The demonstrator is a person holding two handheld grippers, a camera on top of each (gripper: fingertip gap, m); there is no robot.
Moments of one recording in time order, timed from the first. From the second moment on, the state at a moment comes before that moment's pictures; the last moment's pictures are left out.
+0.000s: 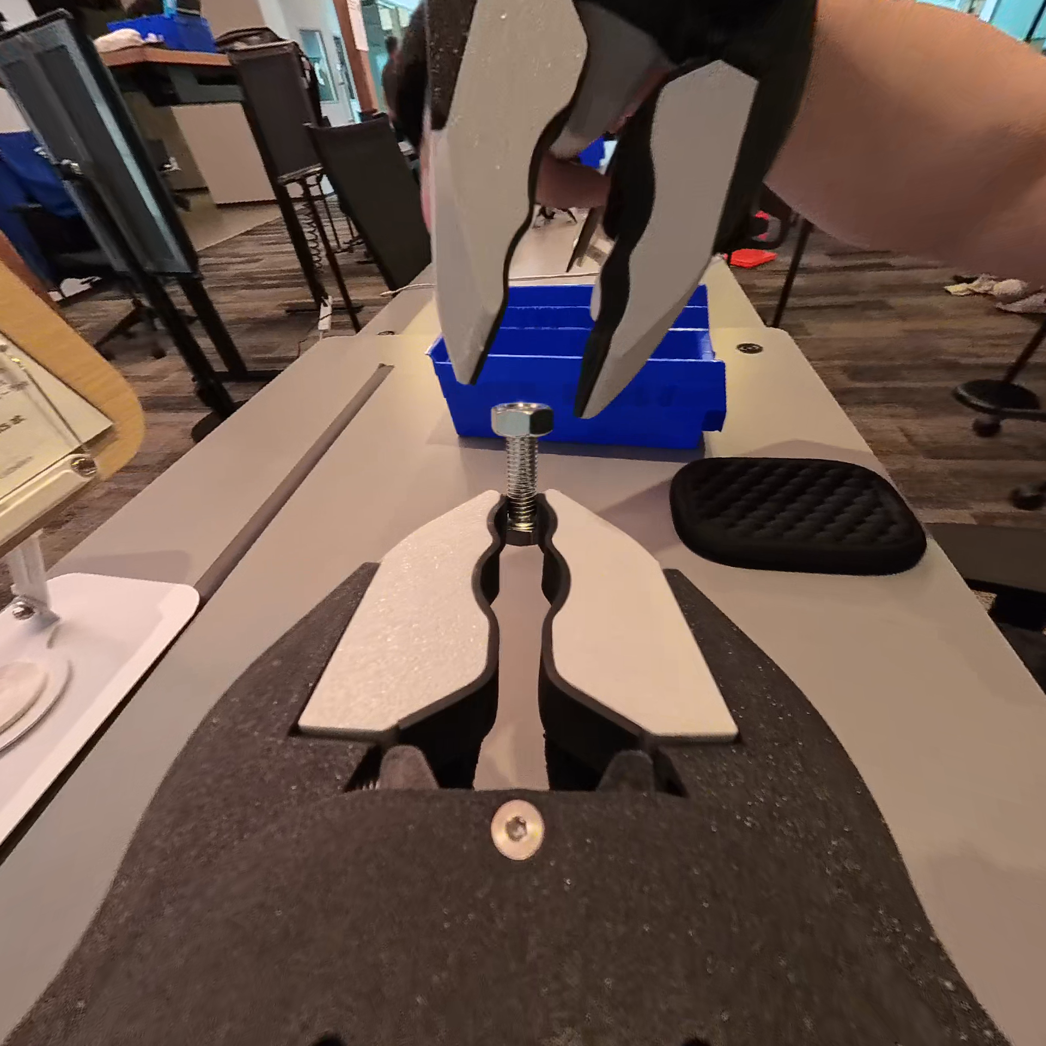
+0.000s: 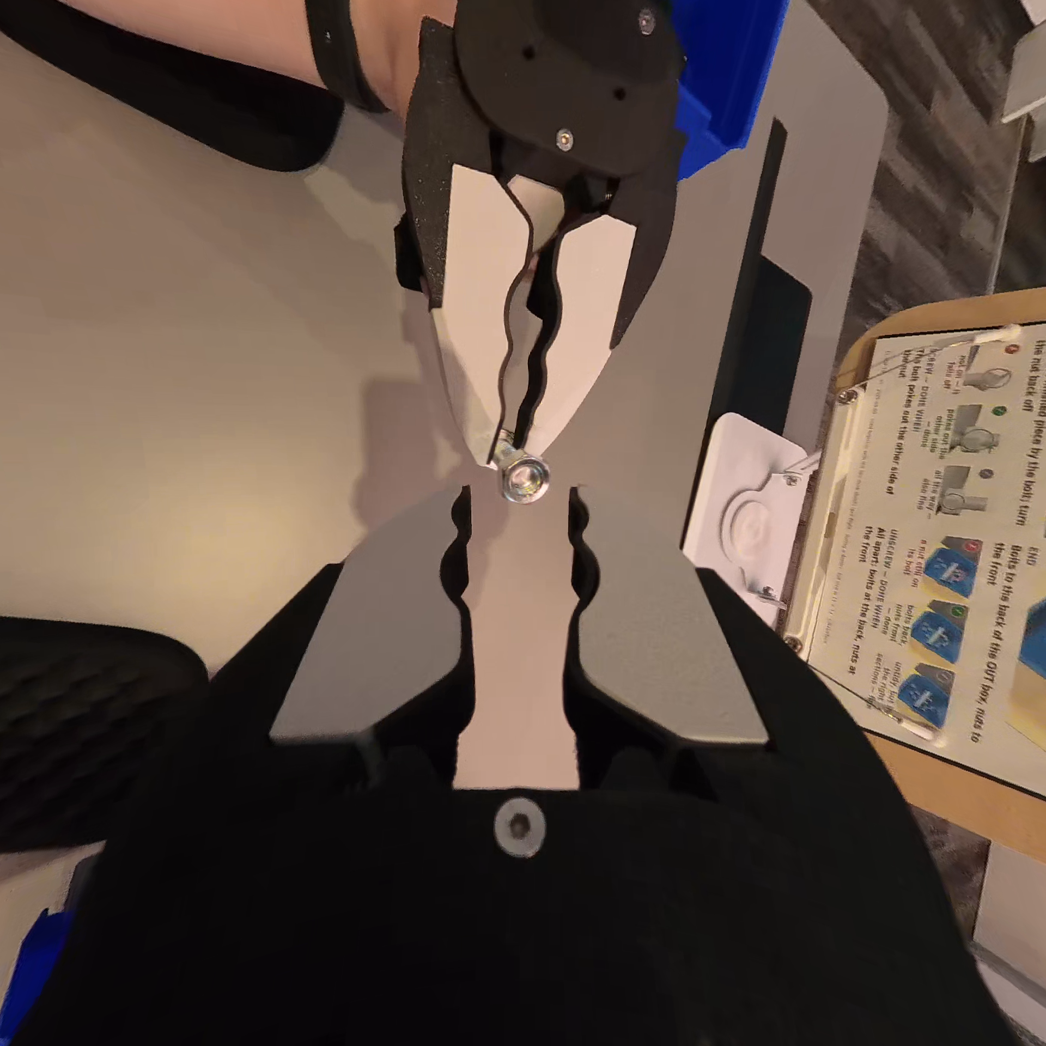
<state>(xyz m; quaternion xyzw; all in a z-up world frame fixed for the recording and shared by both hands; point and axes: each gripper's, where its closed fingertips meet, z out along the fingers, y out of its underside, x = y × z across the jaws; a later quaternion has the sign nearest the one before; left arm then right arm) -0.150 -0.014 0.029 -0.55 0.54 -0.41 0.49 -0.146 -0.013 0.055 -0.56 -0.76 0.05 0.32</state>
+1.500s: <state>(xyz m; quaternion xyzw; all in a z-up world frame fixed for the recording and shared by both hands) -0.148 -0.028 0.020 -0.55 0.57 -0.42 0.45 -0.146 -0.021 0.051 -0.54 -0.76 0.06 0.36</state>
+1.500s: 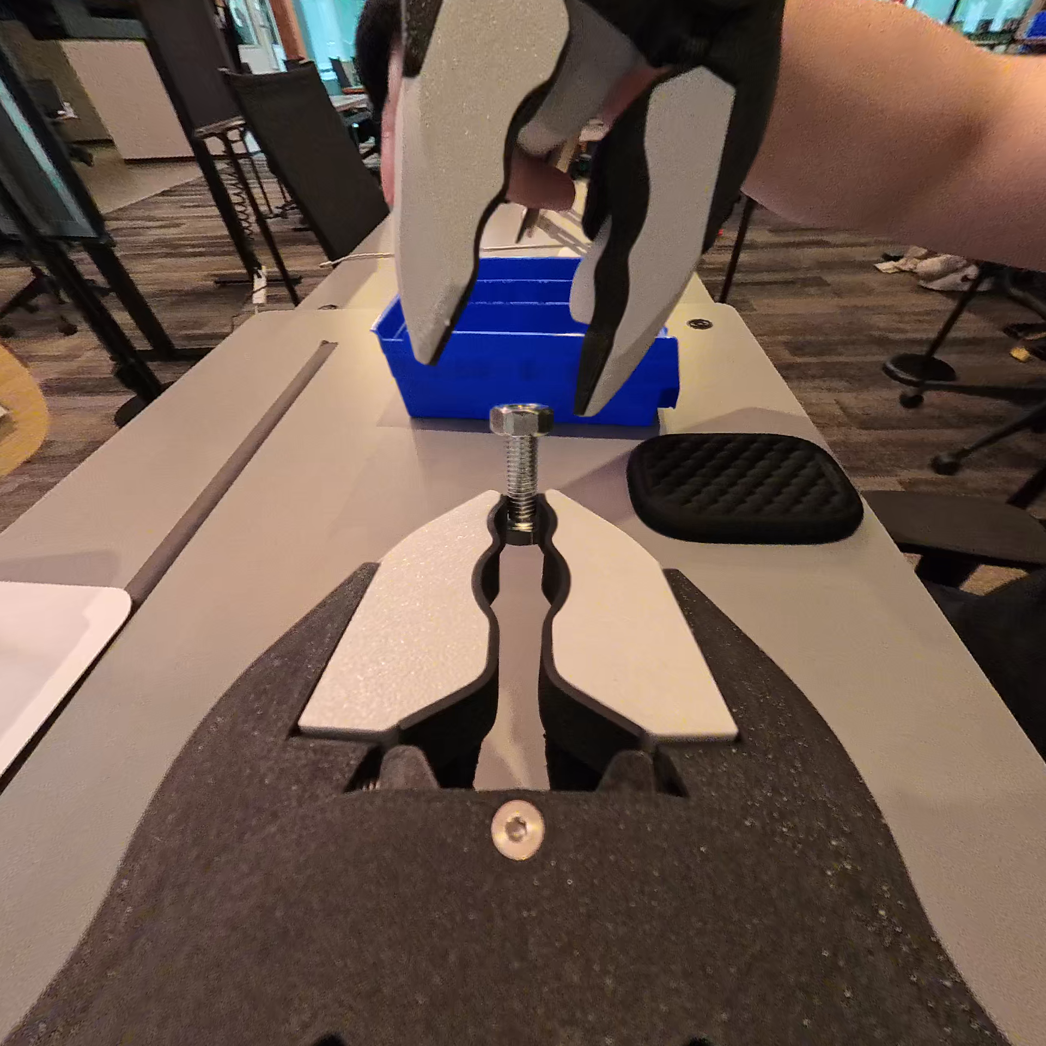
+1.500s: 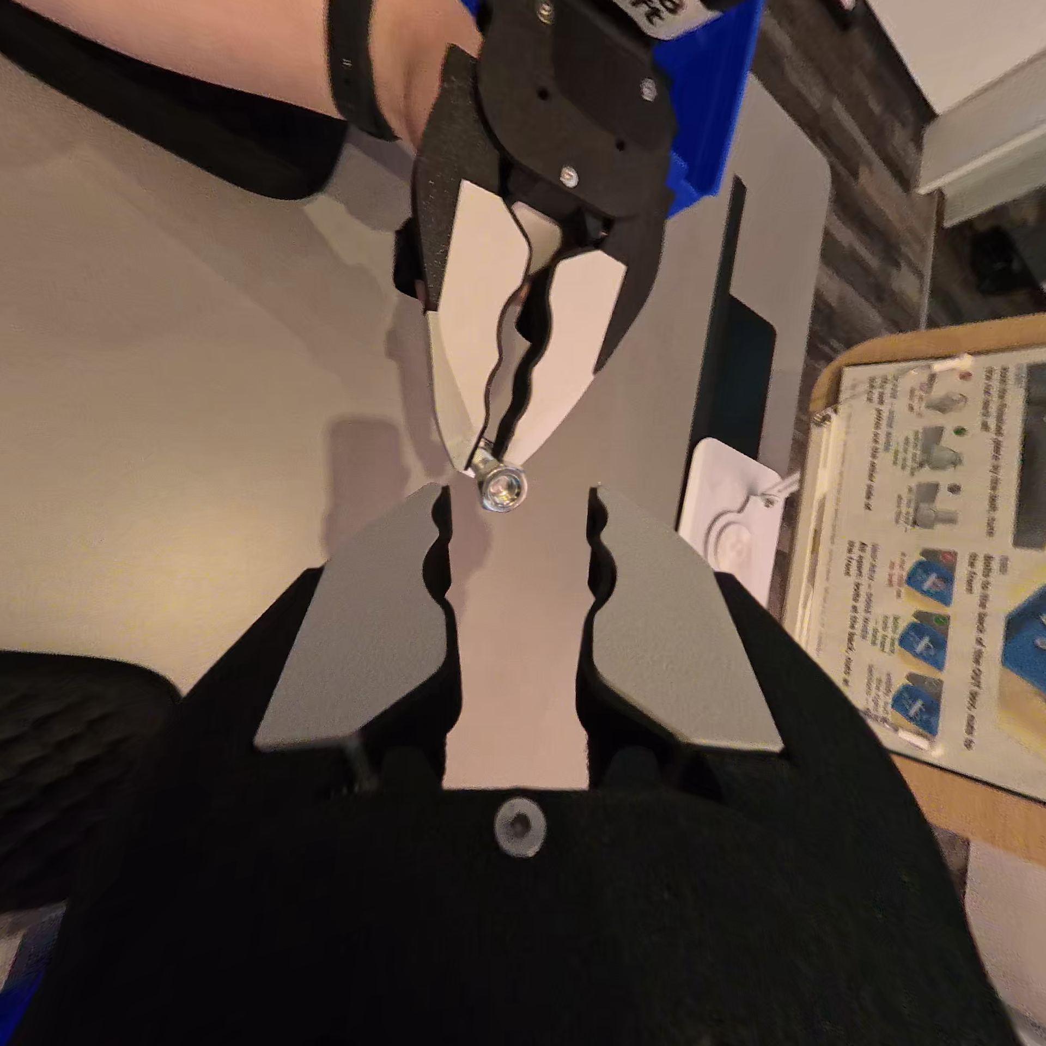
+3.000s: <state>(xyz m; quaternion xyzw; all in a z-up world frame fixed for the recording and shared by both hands) -0.145 -0.040 0.020 -0.52 0.59 -0.44 0.43 -0.149 -0.037 0.048 -0.53 -0.76 0.08 0.36</state>
